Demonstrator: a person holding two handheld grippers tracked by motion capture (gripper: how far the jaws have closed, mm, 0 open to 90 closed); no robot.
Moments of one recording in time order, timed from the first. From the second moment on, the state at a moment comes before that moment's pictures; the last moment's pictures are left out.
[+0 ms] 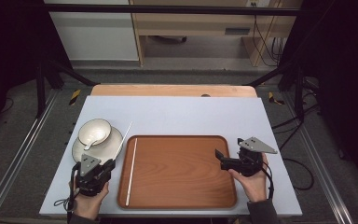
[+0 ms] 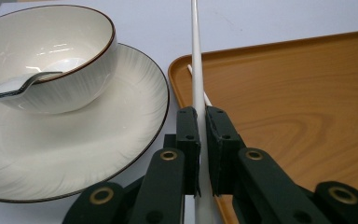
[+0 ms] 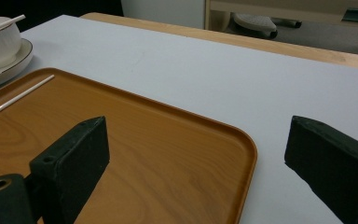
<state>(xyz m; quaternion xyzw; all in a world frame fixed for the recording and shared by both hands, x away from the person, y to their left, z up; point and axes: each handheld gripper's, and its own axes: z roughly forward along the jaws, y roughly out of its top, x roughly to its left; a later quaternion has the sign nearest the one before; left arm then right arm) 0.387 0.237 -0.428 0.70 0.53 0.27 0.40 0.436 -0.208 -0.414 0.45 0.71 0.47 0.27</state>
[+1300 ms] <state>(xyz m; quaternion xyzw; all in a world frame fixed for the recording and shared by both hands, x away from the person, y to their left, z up) 0.371 0.168 -0.469 0.64 0.59 0.27 0.42 0.435 -0.203 -0.412 0.44 0.72 0.48 0.26</state>
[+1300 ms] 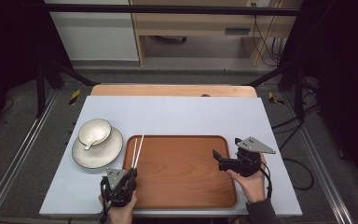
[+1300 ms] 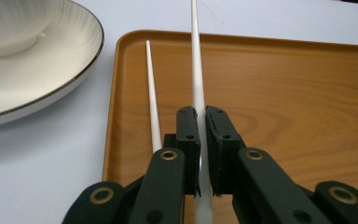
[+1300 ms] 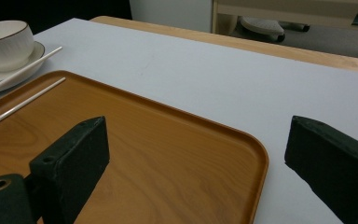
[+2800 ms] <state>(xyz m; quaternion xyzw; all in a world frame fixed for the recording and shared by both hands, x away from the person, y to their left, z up) 0.380 0.163 -0.482 0.66 0.59 0.24 0.40 0.435 -0.204 -0.412 0.44 0.72 0.47 0.26</state>
